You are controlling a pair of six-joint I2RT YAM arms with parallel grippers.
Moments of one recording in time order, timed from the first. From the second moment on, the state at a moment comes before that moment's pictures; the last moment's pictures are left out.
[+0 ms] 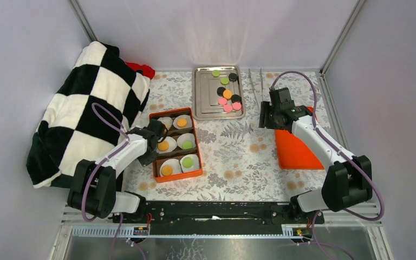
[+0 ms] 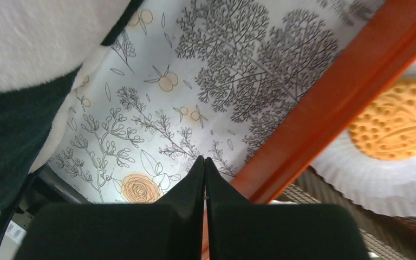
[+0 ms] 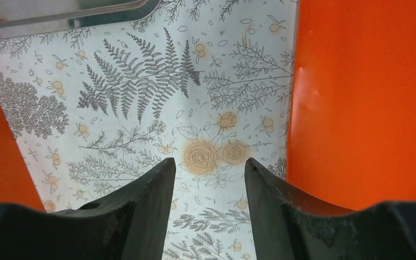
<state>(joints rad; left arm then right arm) -0.27 1.35 0.77 -0.88 -0.46 -0.97 0.31 1.44 1.11 -0.62 0.08 0.35</state>
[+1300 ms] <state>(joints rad) -0.89 1.76 1.20 -0.50 -0.08 -0.95 0.25 1.70 0.99 -0.63 0.29 0.47</state>
